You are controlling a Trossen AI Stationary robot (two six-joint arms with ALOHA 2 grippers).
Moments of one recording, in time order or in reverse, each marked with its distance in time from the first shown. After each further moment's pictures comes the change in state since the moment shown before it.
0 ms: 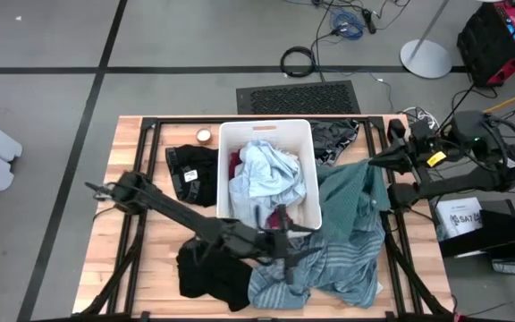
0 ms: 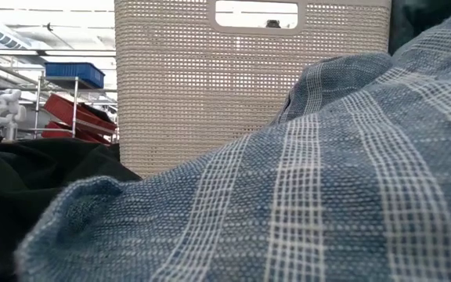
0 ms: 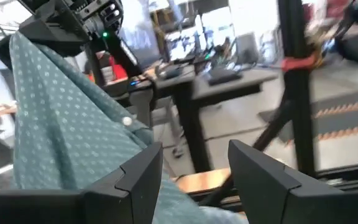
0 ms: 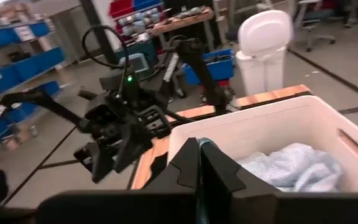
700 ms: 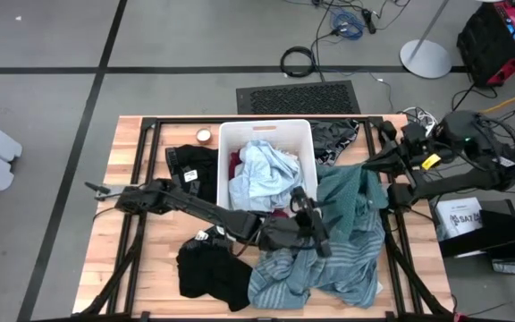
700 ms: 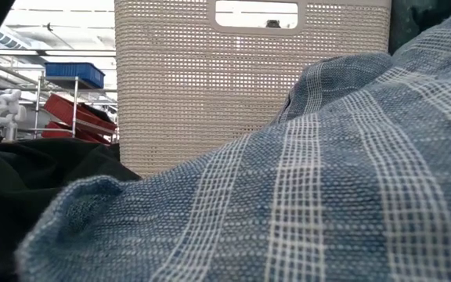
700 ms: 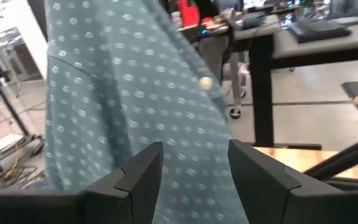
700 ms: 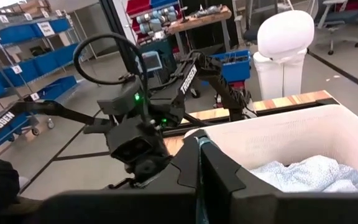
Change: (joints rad) left arm 0.095 0.248 0.449 -0.378 -0.261 -0.160; right arm 0.000 0.055 0.000 0.067 -0.059 -0.018
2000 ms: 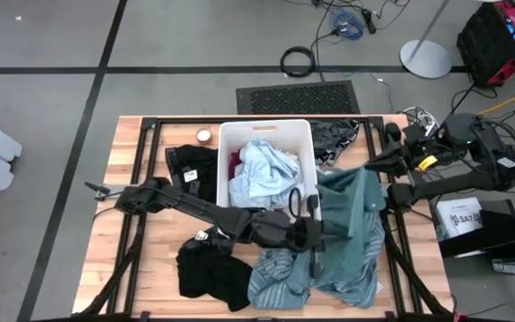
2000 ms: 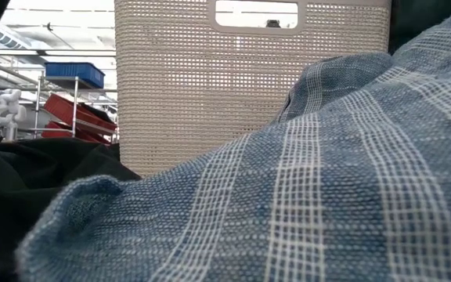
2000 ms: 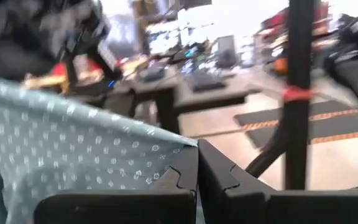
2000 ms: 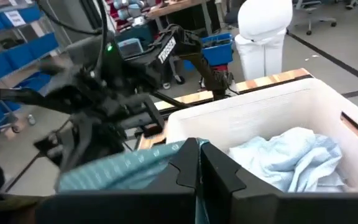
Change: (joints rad) left arm -0.020 -0.044 0.053 0.038 0.439 0.024; right arm 0.000 -0.034 0.000 -0.114 0.071 0.032
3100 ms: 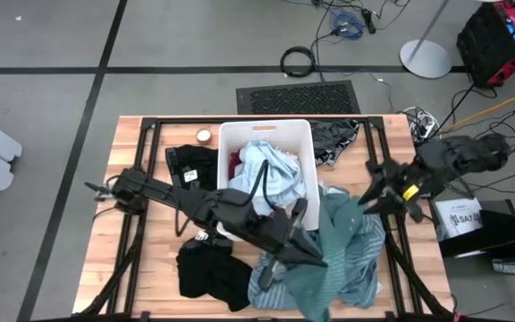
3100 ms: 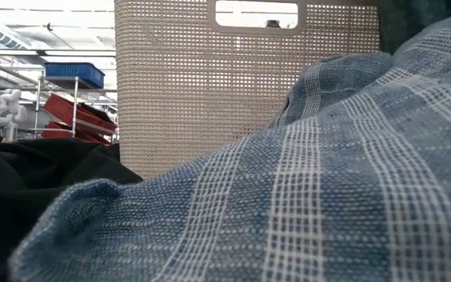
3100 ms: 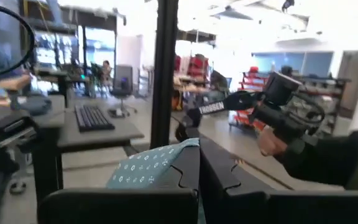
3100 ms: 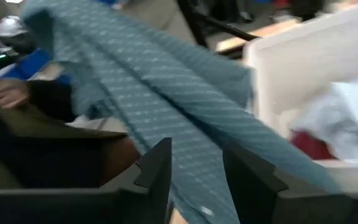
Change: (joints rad) left arm -0.020 -0.222 0.021 -0.154 0.422 -0.265; right arm 0.323 0.017 -0.170 0.079 -0.063 0.195
